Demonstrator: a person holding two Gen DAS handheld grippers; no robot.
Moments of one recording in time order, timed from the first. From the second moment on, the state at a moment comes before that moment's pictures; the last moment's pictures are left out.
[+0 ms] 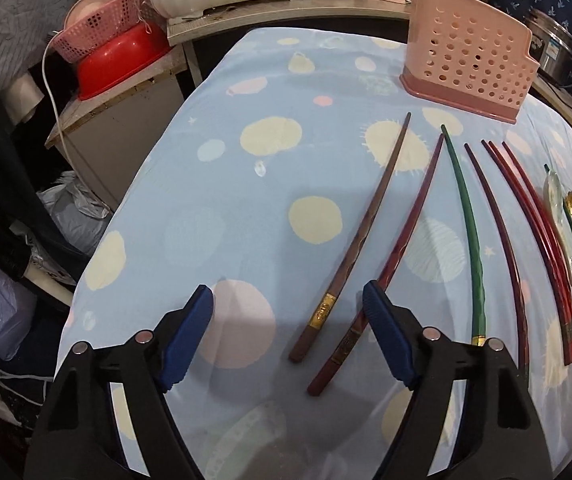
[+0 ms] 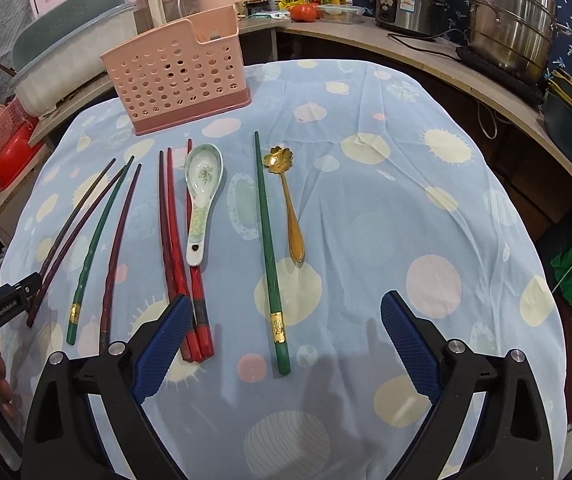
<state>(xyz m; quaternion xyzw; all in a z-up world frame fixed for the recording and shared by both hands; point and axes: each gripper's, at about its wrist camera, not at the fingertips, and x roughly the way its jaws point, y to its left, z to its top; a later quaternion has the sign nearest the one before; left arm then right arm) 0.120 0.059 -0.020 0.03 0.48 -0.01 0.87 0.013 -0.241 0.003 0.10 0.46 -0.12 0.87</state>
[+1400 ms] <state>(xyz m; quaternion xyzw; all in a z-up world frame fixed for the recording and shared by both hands) 0.111 0.041 -0.021 0.00 0.50 -0.07 0.86 0.028 -0.245 -0.028 0.12 0.49 -0.09 0.86</state>
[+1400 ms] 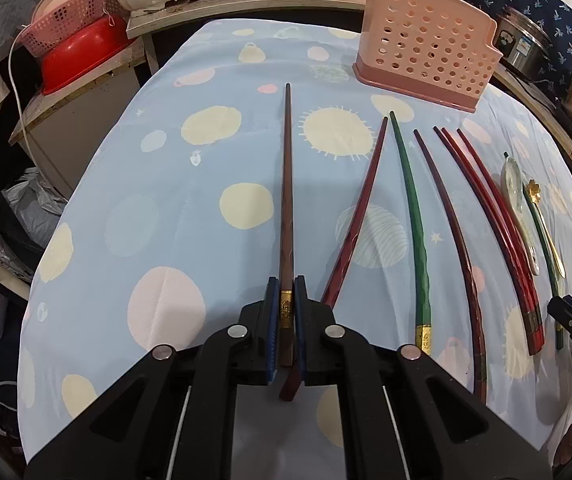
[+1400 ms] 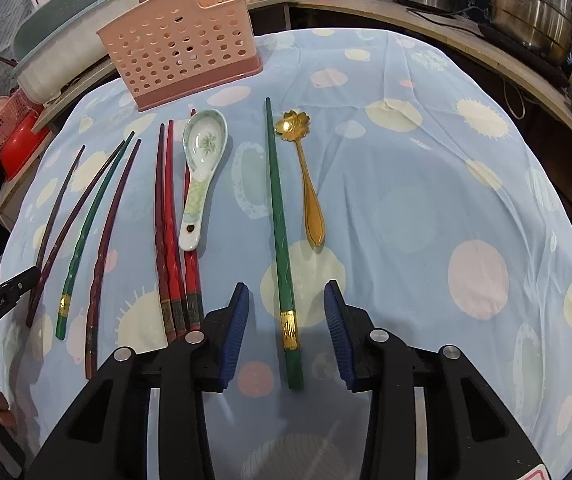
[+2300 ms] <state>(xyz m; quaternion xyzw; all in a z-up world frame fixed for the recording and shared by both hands) 0.078 0.053 -0.021 -0.01 0.49 -0.08 0.87 0.011 -0.239 -0.029 0.11 0.48 -0.08 0.87</state>
